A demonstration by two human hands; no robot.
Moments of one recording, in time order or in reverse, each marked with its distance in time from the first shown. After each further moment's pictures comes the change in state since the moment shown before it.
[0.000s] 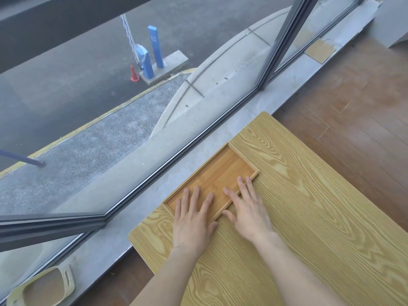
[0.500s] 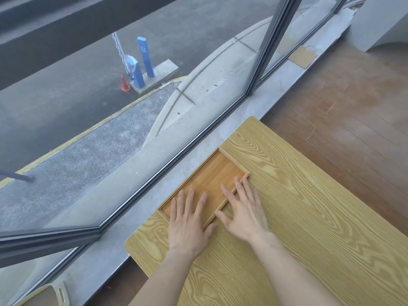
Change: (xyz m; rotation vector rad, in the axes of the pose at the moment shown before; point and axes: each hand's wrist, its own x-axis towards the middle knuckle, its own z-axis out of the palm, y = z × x) left_hand 0.001 0.006 -0.014 0.065 -0.009 0.028; right_hand -0.009 0.001 -0.013 -0.064 0.030 0.039
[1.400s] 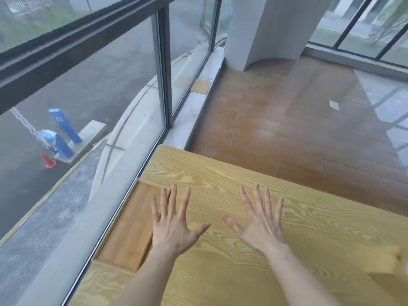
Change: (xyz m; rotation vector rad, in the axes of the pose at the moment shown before) left_hand -0.014 0.142 -0.051 0.064 0.090 0.415; right_hand -0.187 0.125 -0.060 0.026 0.170 0.621
